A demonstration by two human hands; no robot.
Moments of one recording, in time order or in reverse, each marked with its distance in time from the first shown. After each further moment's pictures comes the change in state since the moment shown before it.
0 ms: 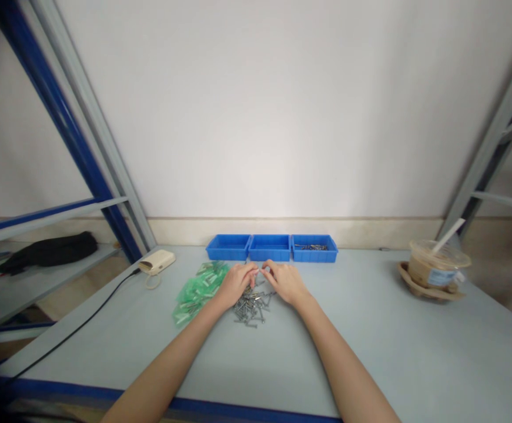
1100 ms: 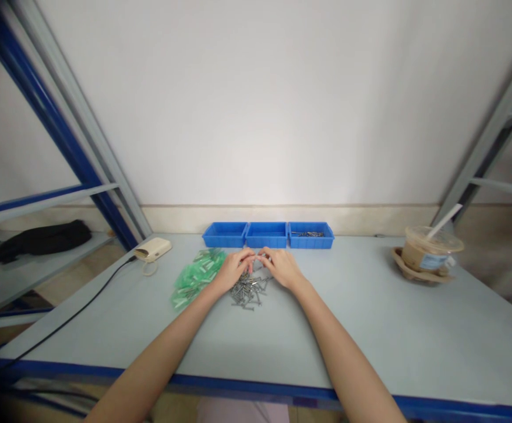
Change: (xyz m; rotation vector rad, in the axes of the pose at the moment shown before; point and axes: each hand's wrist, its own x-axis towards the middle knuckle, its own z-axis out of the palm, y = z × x) left_hand 0.002 -0.005 0.006 -0.179 0.008 -0.065; right_hand 0.002 0.005 0.001 0.185 -0.034 0.002
